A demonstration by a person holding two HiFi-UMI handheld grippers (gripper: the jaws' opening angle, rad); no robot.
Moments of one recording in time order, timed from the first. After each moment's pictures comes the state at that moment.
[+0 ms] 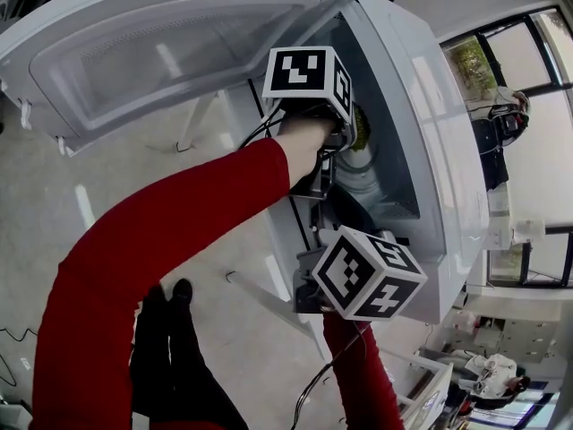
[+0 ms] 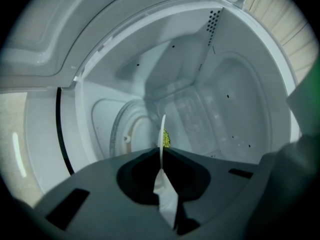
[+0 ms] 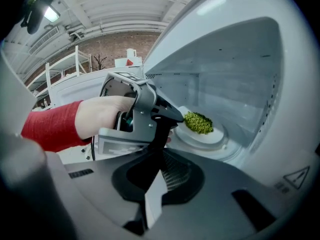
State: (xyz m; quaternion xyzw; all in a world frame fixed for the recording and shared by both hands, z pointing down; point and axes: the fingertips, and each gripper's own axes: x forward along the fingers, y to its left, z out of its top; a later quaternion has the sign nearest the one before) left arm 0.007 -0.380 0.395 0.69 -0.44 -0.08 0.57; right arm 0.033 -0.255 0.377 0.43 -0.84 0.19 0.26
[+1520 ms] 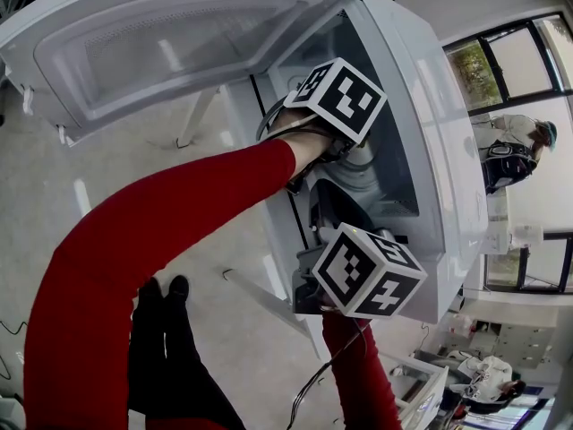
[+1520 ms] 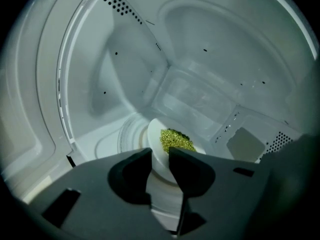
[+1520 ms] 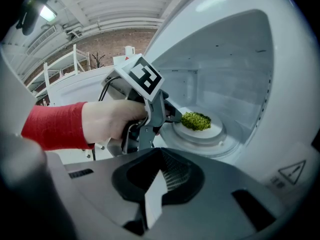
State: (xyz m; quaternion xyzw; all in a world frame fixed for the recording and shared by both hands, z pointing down) left arm 0.002 -0.396 0.402 0.77 -0.53 0.13 0.35; right arm 0.040 -0.253 0.382 0.43 -0.83 0.21 0.27
